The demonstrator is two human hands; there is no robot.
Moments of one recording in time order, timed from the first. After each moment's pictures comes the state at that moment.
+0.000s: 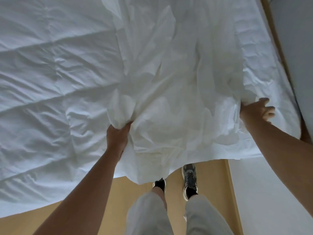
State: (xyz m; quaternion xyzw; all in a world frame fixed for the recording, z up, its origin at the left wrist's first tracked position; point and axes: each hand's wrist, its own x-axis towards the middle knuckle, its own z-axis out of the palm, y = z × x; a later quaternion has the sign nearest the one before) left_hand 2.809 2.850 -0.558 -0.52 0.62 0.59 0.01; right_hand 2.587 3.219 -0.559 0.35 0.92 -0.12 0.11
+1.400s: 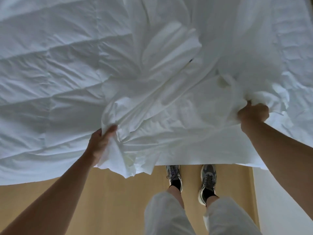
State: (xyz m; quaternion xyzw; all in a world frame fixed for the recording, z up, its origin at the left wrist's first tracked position) left_hand 2.932 2.725 -0.519 -0.55 0.61 0.57 0.06; right_hand 2.620 3.120 -0.581 0.30 0.92 -0.24 0.11
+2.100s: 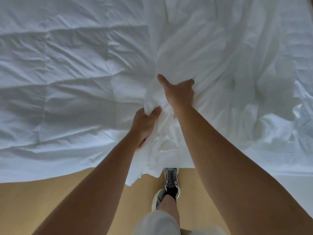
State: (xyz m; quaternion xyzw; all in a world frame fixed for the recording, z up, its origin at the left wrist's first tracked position) left_hand 2.850 2.776 -0.541 -0.42 0.65 0.63 0.05; right_hand 2.723 2.836 -0.505 0.13 0.86 -0.44 0.23
